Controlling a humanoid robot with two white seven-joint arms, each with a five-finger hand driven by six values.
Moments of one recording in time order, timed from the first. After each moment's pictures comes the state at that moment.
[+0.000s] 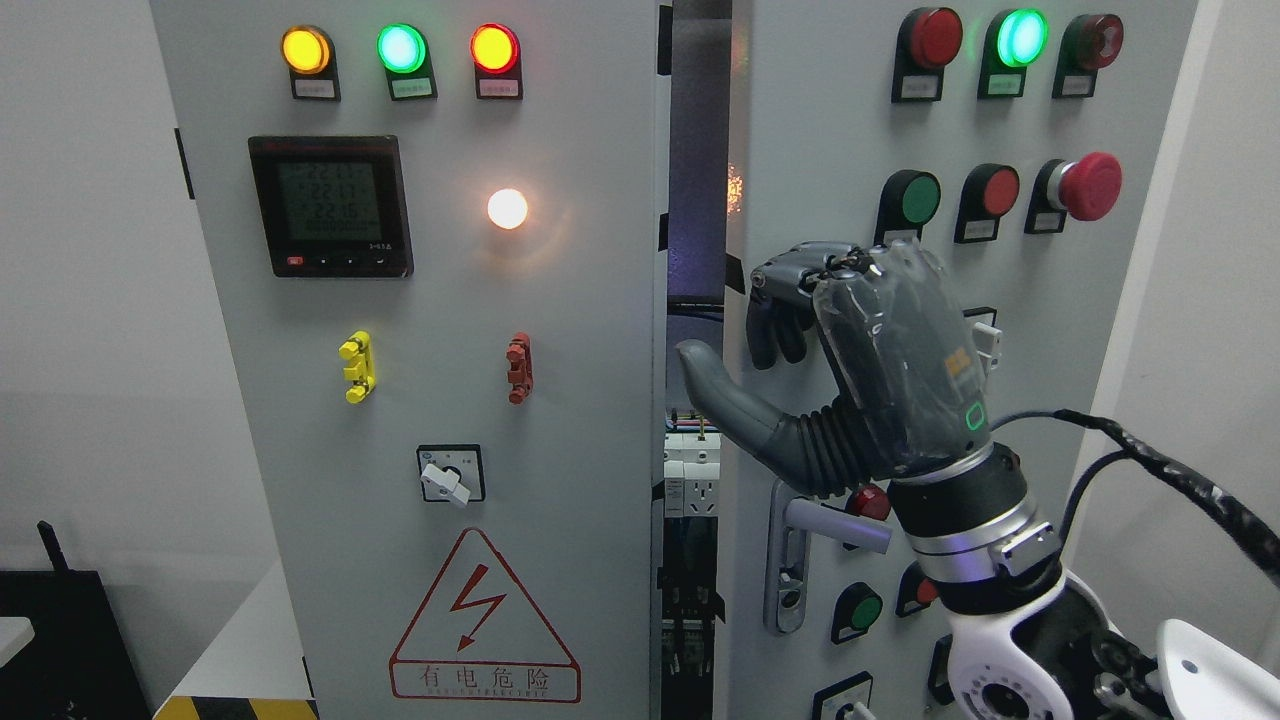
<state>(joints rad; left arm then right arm) 0.00 -0.06 0.00 0.00 -0.08 -0.05 0.02 -1.04 -0.61 0.82 -1.99 0.43 0.28 -0.50</state>
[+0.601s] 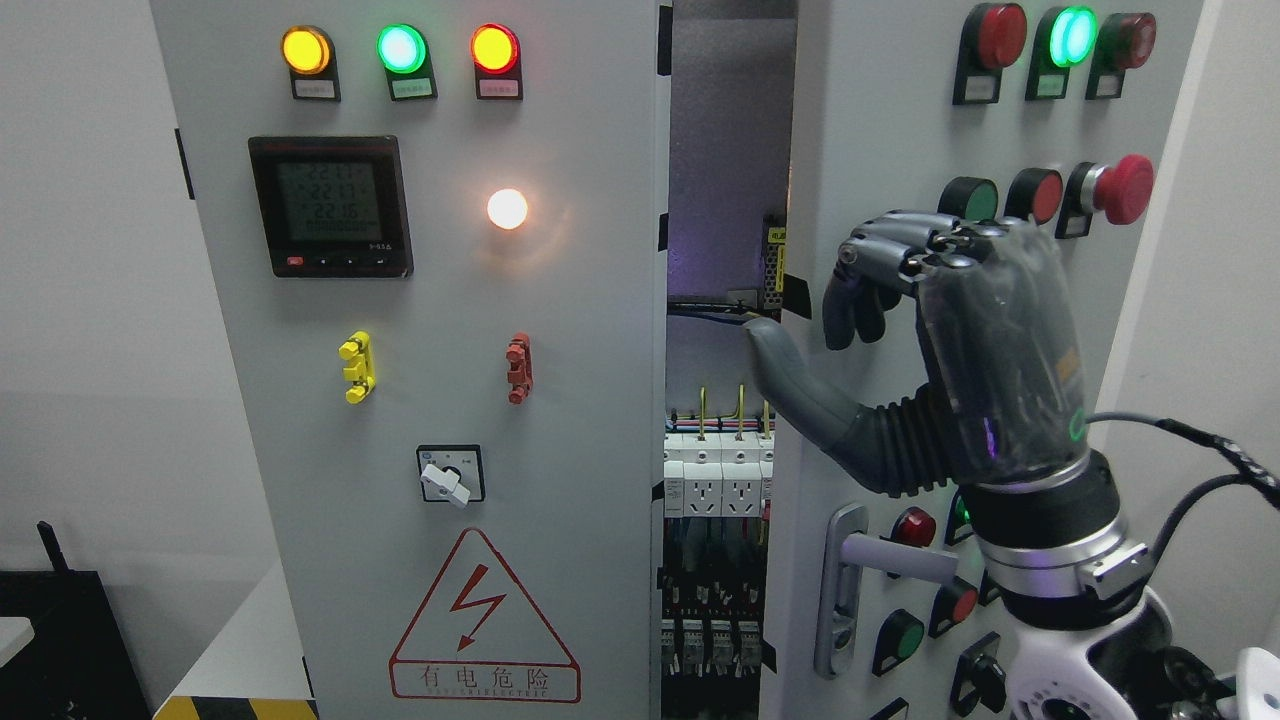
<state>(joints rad) 0.00 -0.06 0.00 0.00 -0.08 -0.05 0.02 -0.95 -0.59 0.63 -2.05 0.52 0.15 -0.51</state>
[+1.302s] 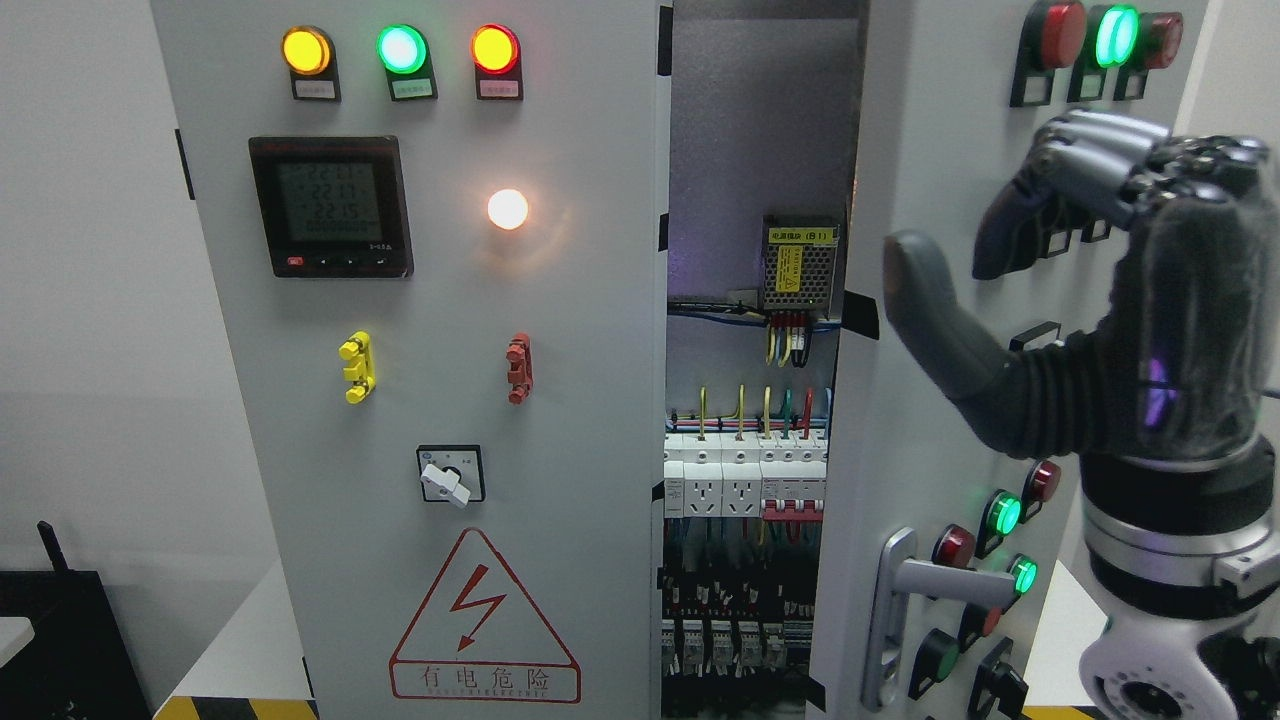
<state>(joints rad) 0.00 -0.06 0.00 0.00 -0.08 -0.05 0.02 -0.84 -0.49 0.34 -2.08 0.58 0.05 -0.50</state>
